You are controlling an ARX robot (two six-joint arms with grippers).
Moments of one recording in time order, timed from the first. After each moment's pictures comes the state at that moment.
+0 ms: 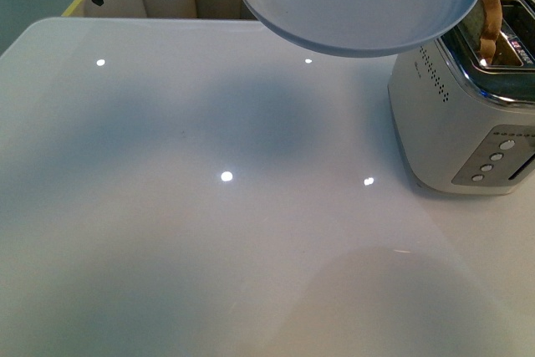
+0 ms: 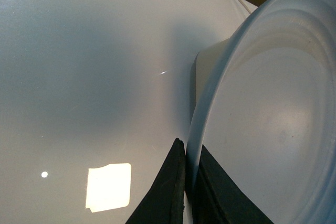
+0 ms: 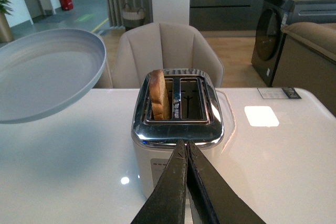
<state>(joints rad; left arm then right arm) -0.37 1.86 1.23 -0.03 0.26 -0.59 0.00 0.01 0.02 0.00 0.00 0.00</state>
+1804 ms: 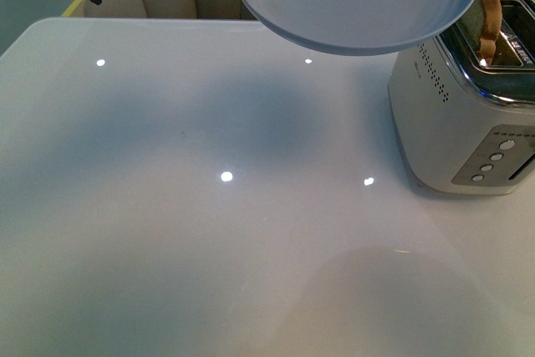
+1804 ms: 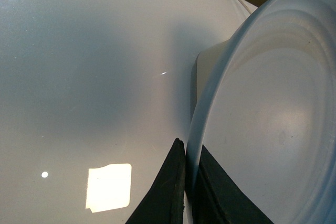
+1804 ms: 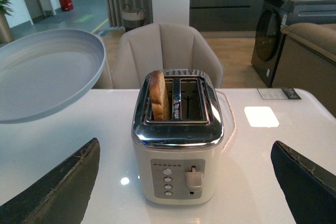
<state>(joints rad) -0.37 1.86 1.23 -0.03 0.26 -0.59 0.00 0.01 0.02 0.00 0.00 0.00</state>
